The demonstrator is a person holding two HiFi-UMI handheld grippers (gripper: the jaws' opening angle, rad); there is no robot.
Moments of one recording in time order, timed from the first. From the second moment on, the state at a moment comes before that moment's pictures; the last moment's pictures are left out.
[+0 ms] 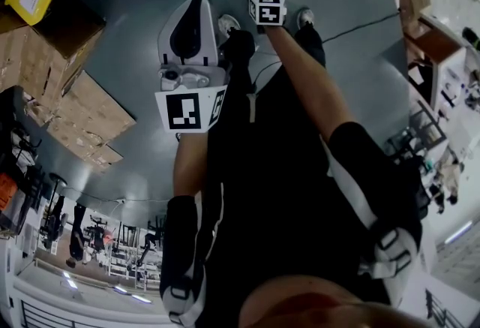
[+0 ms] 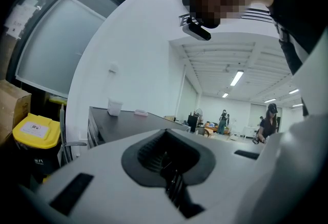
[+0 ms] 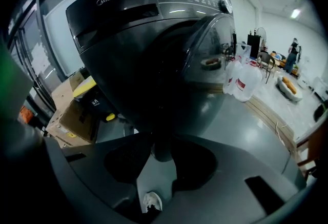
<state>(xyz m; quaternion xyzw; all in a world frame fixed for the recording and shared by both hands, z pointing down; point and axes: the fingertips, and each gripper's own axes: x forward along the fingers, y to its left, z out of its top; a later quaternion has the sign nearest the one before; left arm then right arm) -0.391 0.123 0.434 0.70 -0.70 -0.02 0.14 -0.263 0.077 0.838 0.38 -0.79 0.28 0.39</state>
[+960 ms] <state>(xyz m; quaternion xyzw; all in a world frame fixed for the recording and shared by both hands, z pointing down) -0.428 0.120 0.445 0.70 -0.70 -0.01 0.15 -0.354 0.039 0.830 0.36 -0.82 0.27 0.36</state>
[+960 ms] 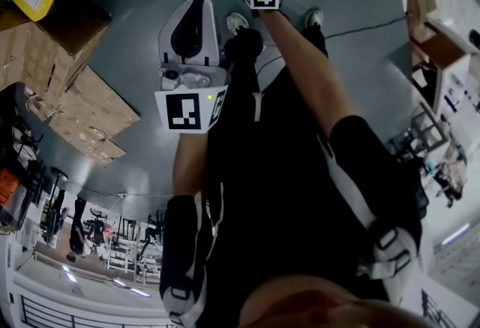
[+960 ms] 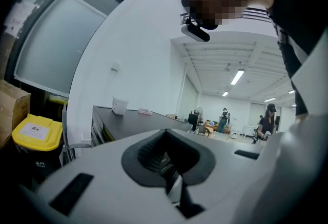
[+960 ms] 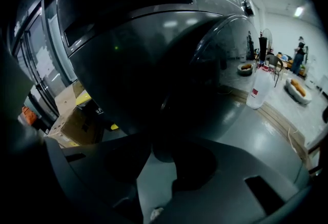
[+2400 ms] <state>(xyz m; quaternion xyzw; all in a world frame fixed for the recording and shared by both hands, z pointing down) -0.332 0.134 0.306 0.61 -0.79 -0.06 0.11 -0.246 -0.005 0.447 0.23 -0.93 0.19 0.19</state>
